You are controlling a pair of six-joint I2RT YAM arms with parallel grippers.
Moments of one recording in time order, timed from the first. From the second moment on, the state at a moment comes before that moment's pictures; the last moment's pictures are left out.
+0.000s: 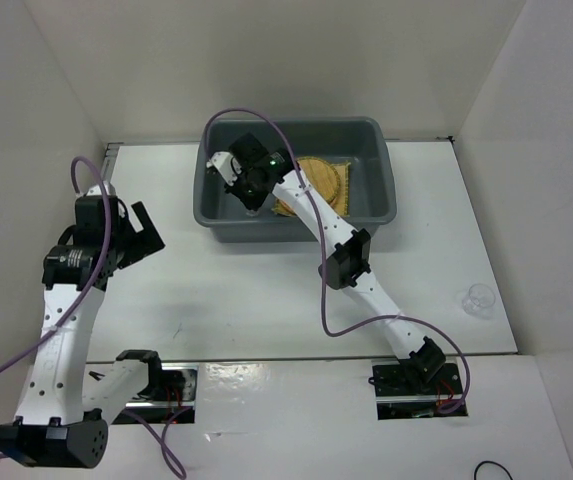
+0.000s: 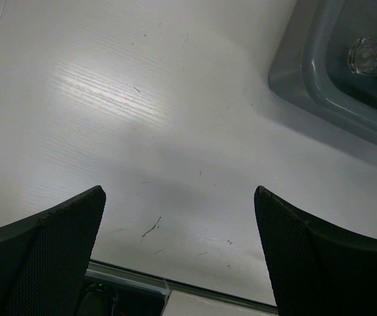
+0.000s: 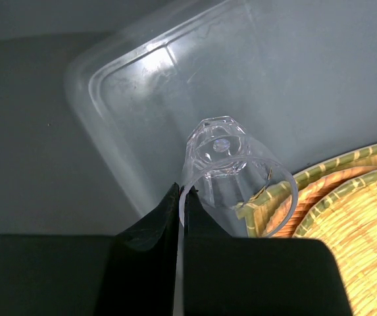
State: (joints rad) left arm 0.01 0.92 1.14 -1.01 -0.15 -0.45; right arm 0.73 2.77 3.08 -1.28 -0.11 -0.38
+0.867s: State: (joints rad) left arm 0.01 0.92 1.14 -1.02 -0.15 -0.45; right arm 0.72 2.54 2.99 -1.30 0.09 -0.32
